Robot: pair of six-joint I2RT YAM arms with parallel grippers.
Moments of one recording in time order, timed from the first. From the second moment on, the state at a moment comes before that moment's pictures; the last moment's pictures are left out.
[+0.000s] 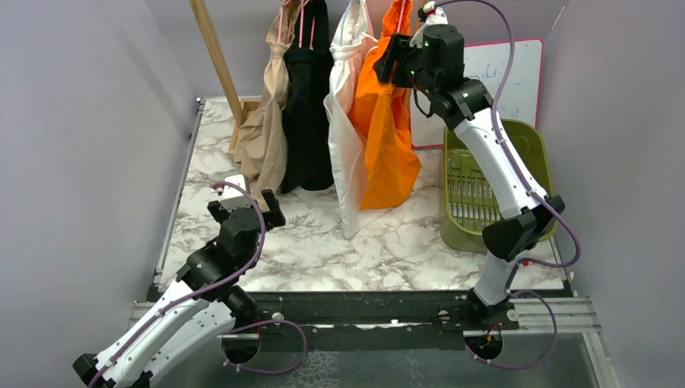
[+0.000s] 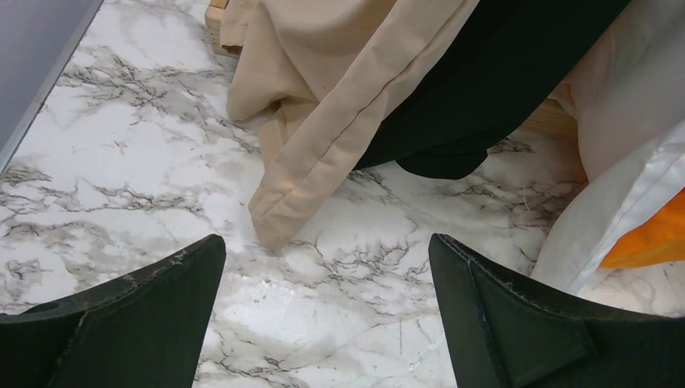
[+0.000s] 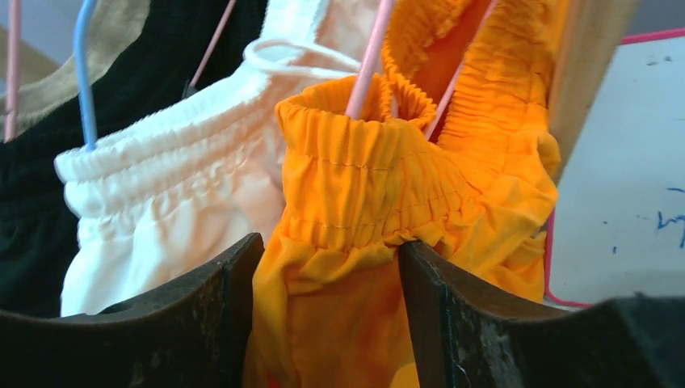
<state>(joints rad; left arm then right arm) -0.72 0.52 0.62 -0.52 -0.75 -0.47 0.48 1.80 2.12 -0.54 0.06 0.37</state>
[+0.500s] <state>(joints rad) -0.71 0.66 0.63 -0.52 -0.73 -0.47 0.49 1.85 2.21 -0.55 0.23 0.22</state>
